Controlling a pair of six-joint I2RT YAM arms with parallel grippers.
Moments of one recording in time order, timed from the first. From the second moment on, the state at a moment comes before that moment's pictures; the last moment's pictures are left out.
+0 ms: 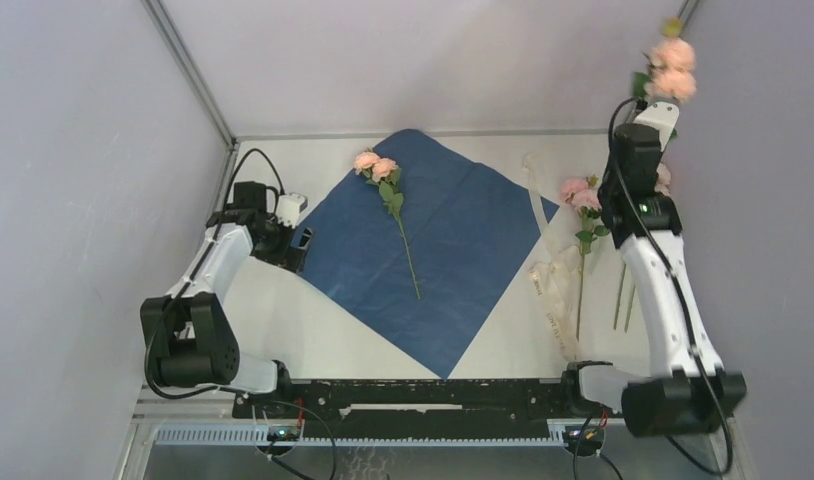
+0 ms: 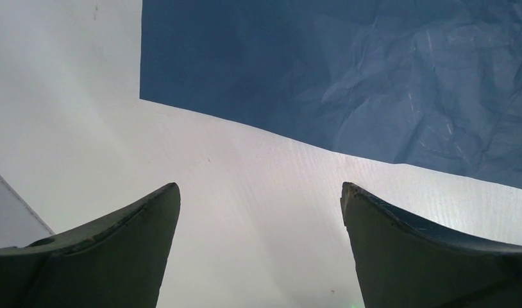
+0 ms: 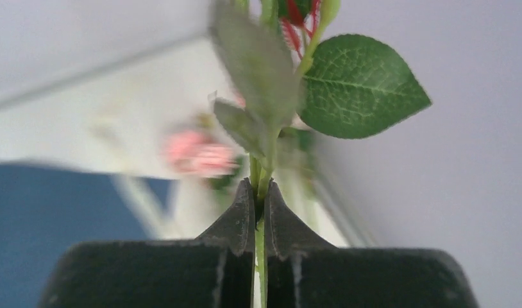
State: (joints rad) left arm 0.07 1.43 1.02 -0.75 0.14 0.42; right arm -0.03 1.27 1.31 -0.53 0.68 0.07
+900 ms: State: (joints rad) left arm -0.39 1.52 1.23 -0.42 0.75 -0.03; right arm 0.58 1.60 1.10 0.42 -0.48 0.81
